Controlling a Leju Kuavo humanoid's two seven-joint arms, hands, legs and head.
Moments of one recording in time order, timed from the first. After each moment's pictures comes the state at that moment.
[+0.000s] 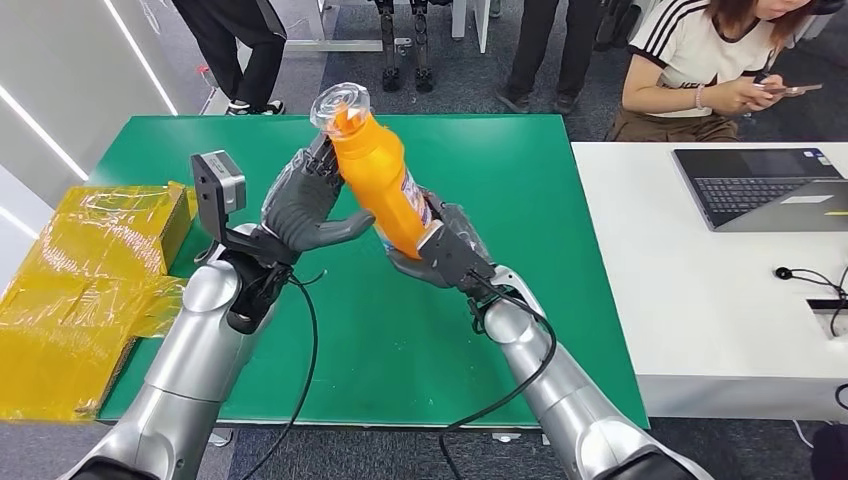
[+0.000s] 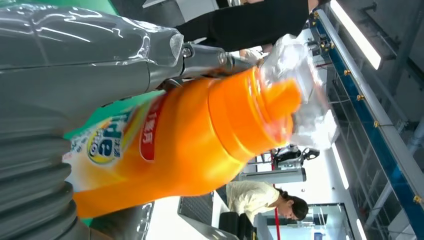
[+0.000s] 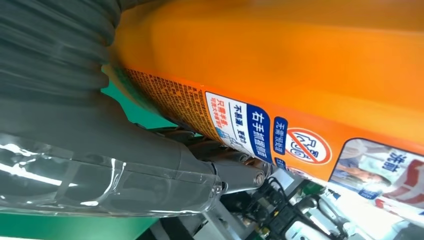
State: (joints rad) left arm -0.64 -0.08 -0.41 -1.22 0.19 -0.24 -0.40; right arm -0.64 0.19 0.48 -0.87 0.32 -0.07 -0.42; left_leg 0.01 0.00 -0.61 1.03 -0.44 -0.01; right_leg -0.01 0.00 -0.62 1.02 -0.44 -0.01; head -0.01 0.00
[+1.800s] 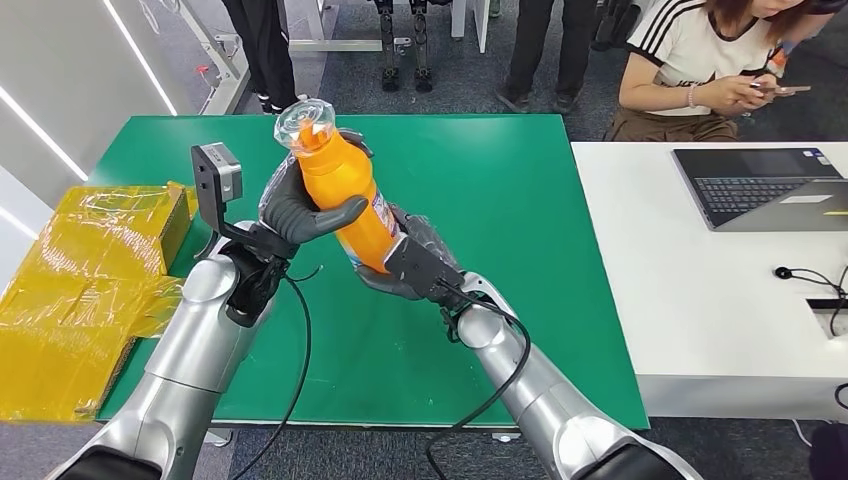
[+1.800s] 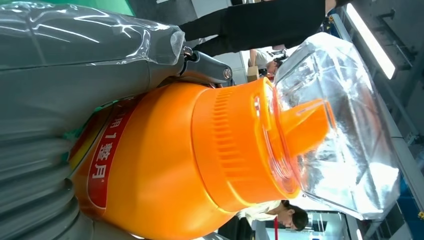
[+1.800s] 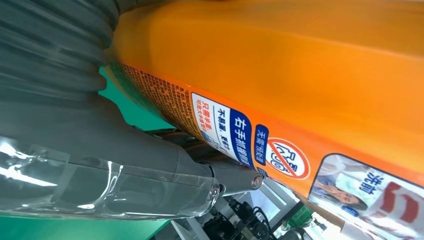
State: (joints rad) left arm -0.67 -0.08 -0.39 -1.13 0.25 -0.28 -0.40; right arm -0.68 0.25 0.54 -0.77 0.30 -0.05 -0.45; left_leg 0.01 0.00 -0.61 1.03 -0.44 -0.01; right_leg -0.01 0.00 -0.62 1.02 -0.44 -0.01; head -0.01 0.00
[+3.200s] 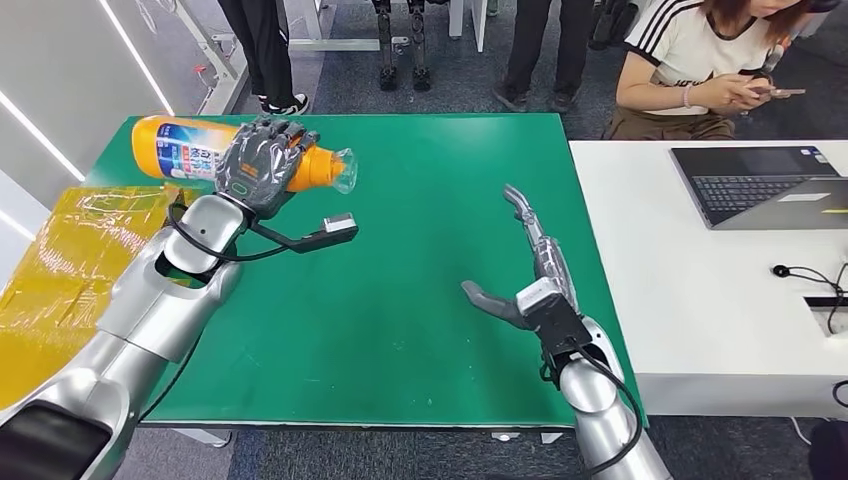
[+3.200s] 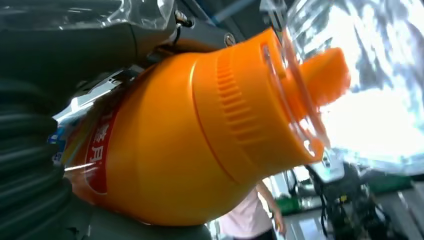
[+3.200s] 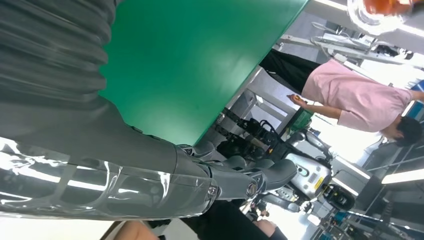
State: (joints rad) left arm -0.84 0.15 -0.65 -0.97 -1.47 0.39 -0.21; right arm -0.27 0.03 0.33 -1.42 0.31 -0.08 -0.44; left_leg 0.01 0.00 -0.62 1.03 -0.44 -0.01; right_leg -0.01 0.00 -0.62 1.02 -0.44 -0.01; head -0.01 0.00
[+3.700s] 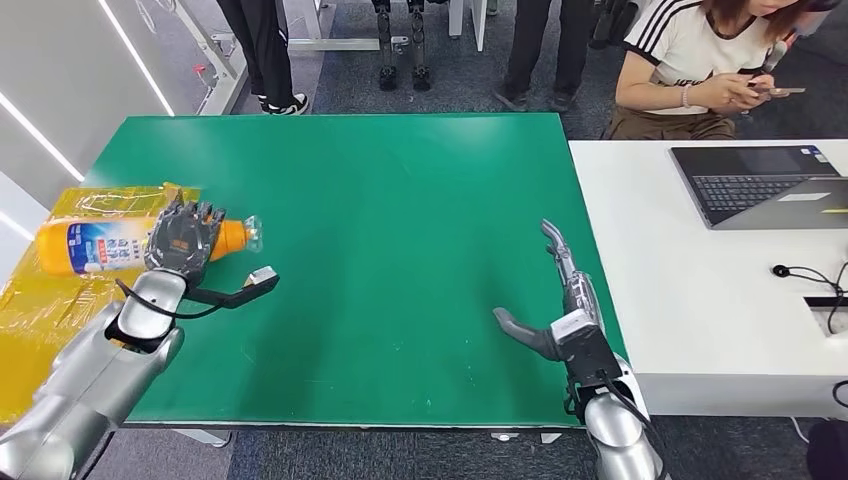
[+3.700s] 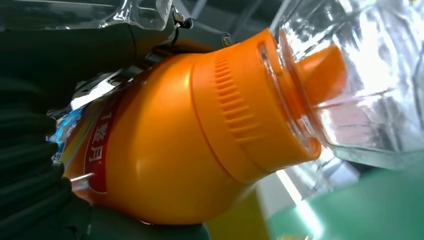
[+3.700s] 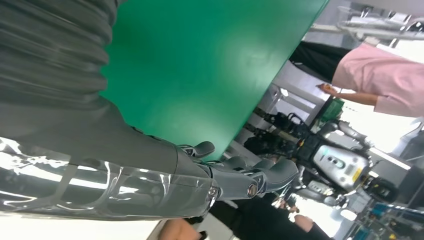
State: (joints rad) left arm -0.61 0.37 -0.61 -0.91 -1.56 0.35 0.07; right arm -0.12 0.03 0.21 -1.48 0.30 -0.06 -0.47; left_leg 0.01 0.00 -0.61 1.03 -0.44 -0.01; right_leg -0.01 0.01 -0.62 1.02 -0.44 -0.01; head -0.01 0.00
